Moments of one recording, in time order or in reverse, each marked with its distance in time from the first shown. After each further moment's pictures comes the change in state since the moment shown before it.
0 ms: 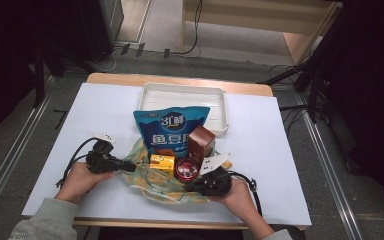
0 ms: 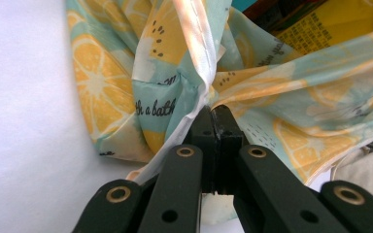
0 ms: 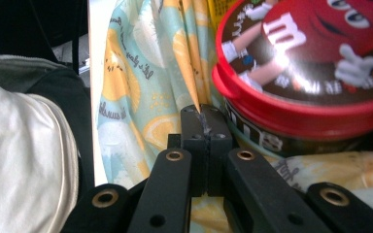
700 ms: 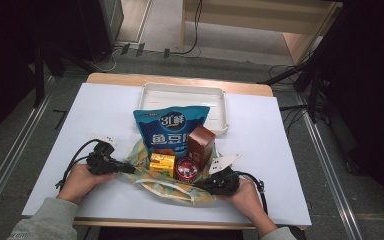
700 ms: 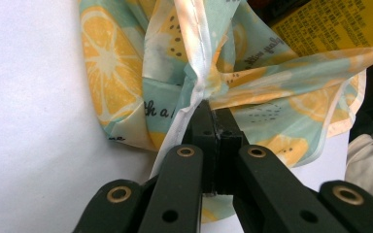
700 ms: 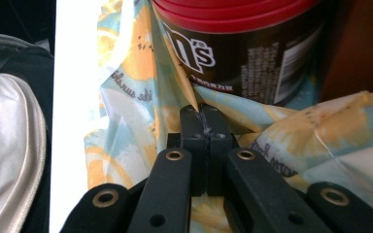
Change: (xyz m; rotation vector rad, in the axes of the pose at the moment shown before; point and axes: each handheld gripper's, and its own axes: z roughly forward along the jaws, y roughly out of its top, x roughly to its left) left arm 0.004 -0.005 0.005 0.029 0.033 -0.024; right arm -0.024 -0.028 -0.005 0.020 -0.028 0.024
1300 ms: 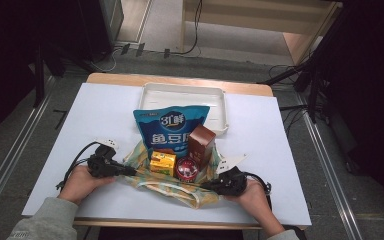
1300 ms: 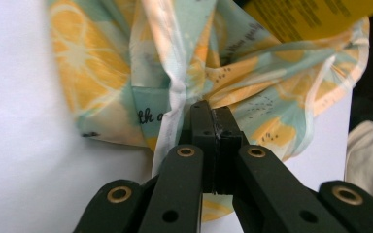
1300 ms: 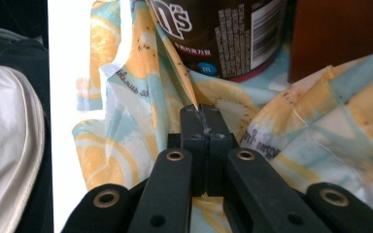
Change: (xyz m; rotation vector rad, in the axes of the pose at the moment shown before) left arm -0.008 -0.004 0.003 0.018 -0.019 0.064; right arm -0.004 -0.010 -0.017 0.023 -0.028 0.032
